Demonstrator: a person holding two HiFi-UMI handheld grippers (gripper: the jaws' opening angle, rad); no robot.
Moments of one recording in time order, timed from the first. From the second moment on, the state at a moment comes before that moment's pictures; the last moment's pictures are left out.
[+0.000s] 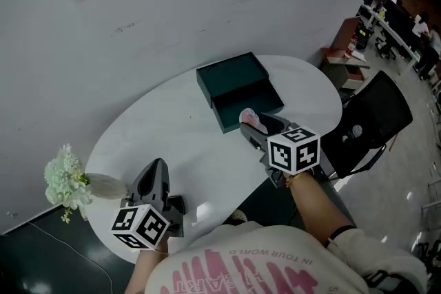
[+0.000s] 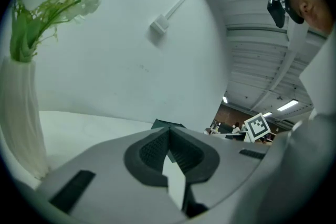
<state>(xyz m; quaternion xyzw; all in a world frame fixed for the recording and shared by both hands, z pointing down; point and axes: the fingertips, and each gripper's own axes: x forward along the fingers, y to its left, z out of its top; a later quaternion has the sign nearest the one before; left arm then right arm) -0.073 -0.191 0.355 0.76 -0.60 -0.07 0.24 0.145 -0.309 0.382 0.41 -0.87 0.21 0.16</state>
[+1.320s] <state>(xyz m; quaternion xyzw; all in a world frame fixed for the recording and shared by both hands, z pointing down) -0.090 -0.149 0.389 0.62 -0.73 -0.04 0.28 0.118 -0.424 0.508 0.14 -0.87 0.09 0.47</state>
